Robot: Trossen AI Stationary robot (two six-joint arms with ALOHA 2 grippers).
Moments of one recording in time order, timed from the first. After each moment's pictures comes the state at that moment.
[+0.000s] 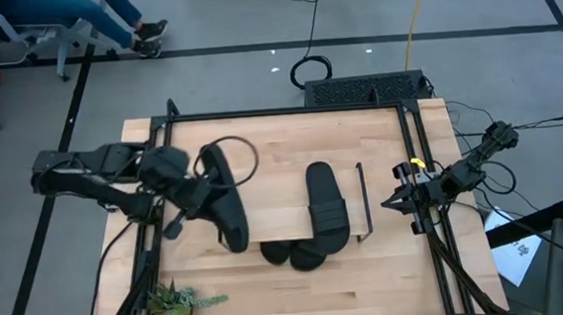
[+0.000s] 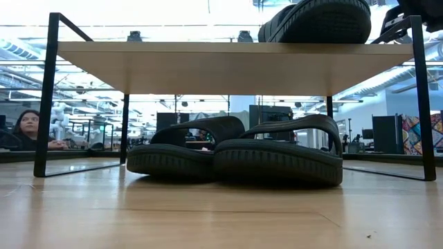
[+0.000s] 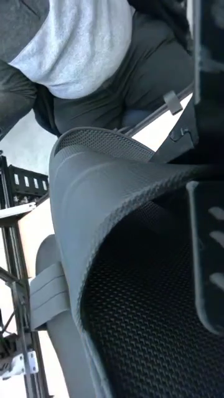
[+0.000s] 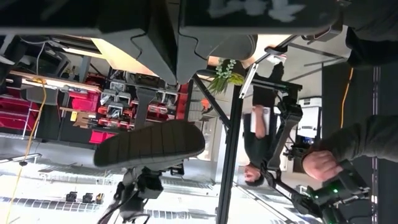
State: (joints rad) left arm -0.15 1.08 1.30 -0.87 0.38 0.10; right arm 0.63 0.14 0.07 0.32 0.39 -0.23
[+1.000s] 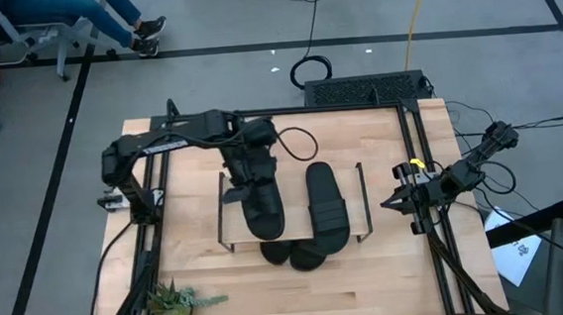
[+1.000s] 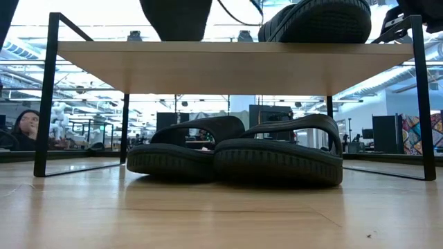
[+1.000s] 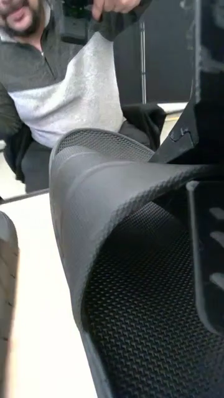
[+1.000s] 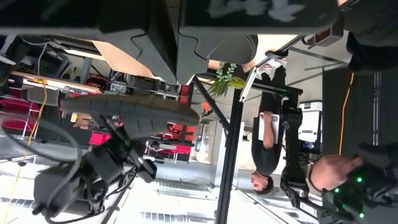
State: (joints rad) left arm 0.17 1.74 1.80 -1.34 0.86 0.18; right arm 0.63 0.14 0.07 0.30 0.39 -0.23
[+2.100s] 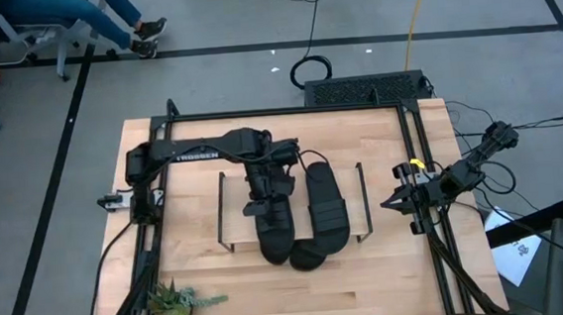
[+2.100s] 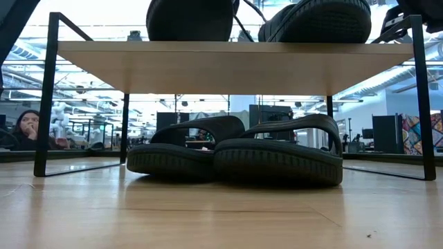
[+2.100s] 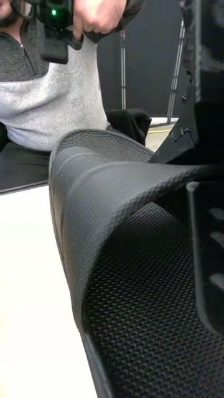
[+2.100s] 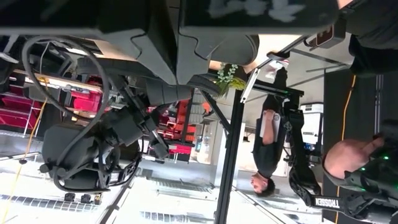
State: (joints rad) left arm 0.11 1.93 1.80 -1.28 0.89 0.20; right arm 0.63 0.14 0.07 0.30 0.39 -0.25
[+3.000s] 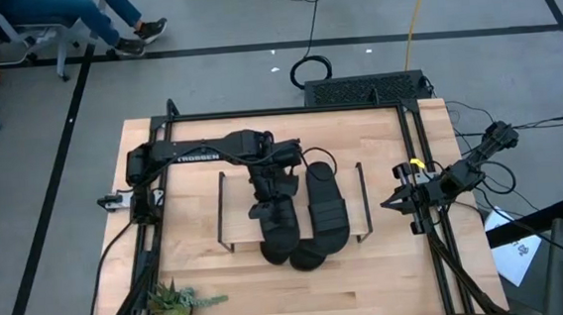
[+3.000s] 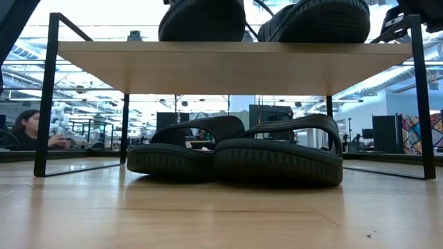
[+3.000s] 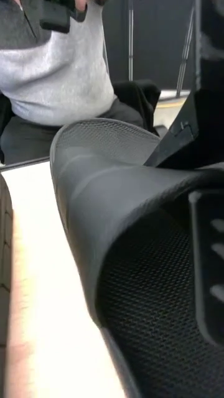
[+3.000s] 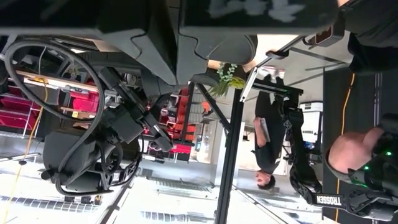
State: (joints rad) left arm 0.10 1.94 1.80 -1.19 0.78 0.18; right arm 0.63 0.14 0.07 0.30 0.39 -0.24
